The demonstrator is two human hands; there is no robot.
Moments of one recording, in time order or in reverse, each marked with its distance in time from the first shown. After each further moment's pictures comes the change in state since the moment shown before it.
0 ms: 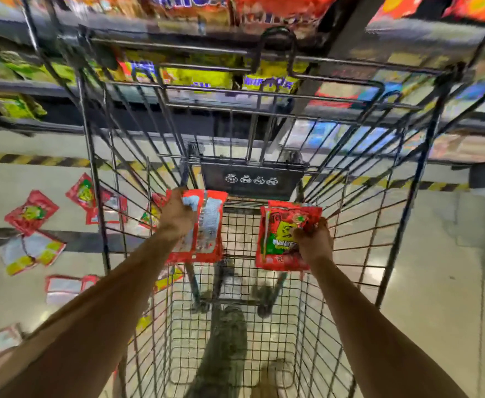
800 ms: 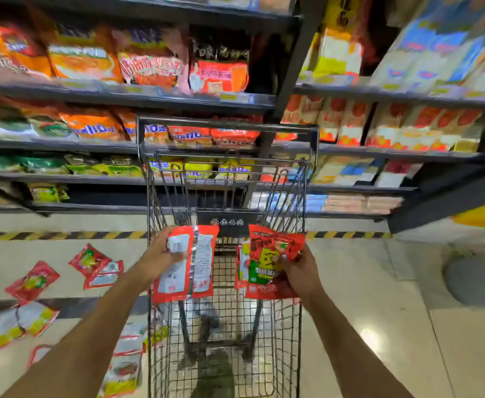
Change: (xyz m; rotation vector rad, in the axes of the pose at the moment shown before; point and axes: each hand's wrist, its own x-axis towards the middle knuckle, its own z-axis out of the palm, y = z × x) left_hand -0.229 0.029 -0.153 -0.457 -0.268 0.283; right_hand -0.242 -0.047 -0.154 0.390 -0.011 -0.340
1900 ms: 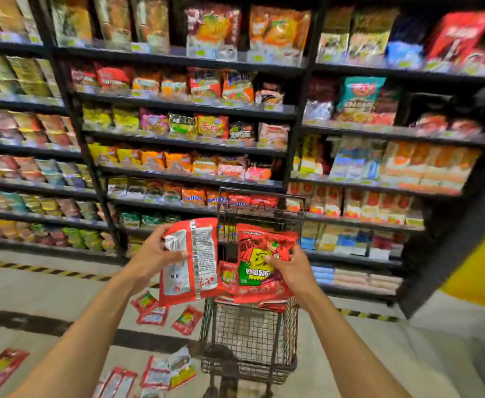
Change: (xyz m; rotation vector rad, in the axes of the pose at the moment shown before) left_hand -0.555 -0.052 -0.020 -0.132 0.293 0.481; right_hand -0.475 -0.021 -0.079 0.208 -0.256 -0.510
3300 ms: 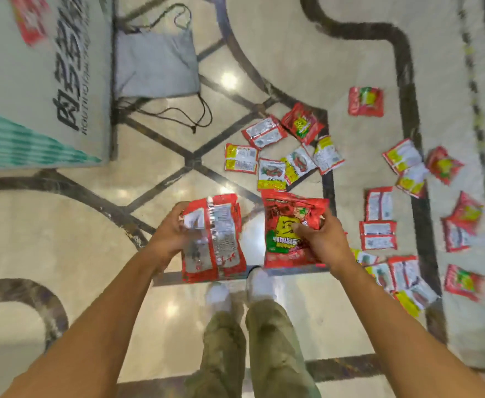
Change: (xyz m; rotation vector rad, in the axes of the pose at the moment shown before) left_hand -0.598 -0.773 -0.472 -0.721 1.071 -0.722; right_hand -0.378 0.507 0.856 -0.780 -1.254 0.214
